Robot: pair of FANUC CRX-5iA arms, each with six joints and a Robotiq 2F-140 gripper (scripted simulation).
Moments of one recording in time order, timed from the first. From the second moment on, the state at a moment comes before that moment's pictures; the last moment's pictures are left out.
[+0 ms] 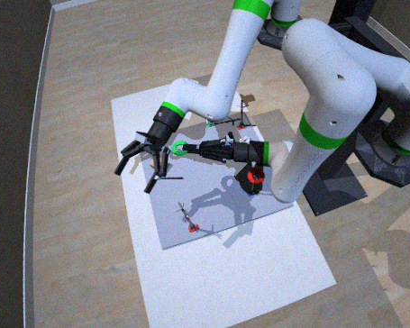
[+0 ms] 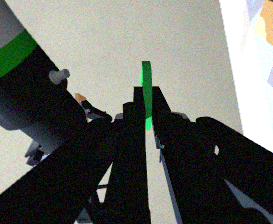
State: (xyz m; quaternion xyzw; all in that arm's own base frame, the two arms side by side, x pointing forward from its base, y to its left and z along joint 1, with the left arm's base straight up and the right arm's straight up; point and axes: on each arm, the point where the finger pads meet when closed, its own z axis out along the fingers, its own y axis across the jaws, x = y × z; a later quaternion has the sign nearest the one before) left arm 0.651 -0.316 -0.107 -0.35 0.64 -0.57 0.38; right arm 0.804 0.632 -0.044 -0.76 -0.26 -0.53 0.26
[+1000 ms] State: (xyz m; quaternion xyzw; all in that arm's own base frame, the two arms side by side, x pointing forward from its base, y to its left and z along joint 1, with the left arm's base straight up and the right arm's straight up) left arm 0.545 -0.476 -0.087 -0.25 0.66 -0.64 0.31; right arm 0.804 0.632 -0.044 -0.76 -0.26 -0.53 0.26
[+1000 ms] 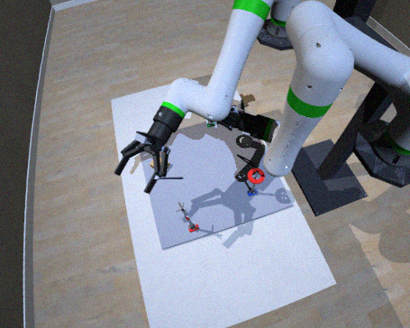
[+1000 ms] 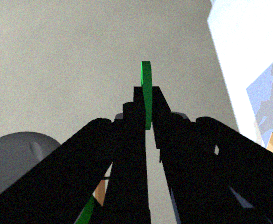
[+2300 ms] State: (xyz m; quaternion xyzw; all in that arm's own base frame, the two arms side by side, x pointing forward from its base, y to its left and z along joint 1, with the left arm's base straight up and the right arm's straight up) left arm 0.423 -0.583 -0.132 -0.17 0.67 -0.69 0.24; right arm 0.804 0.632 -0.044 -0.76 -0.26 -0.53 0.26
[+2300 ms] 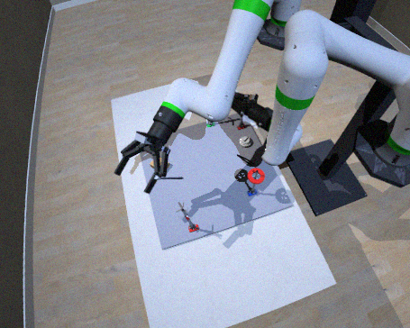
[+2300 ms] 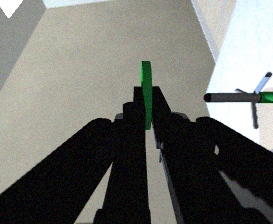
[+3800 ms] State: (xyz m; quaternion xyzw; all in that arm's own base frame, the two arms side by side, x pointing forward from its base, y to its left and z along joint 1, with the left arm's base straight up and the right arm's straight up) left arm 0.427 -0.580 -0.179 -0.17 0.67 -0.69 0.24; right arm 0.804 0.632 -0.044 -0.76 -0.26 -0.53 0.26
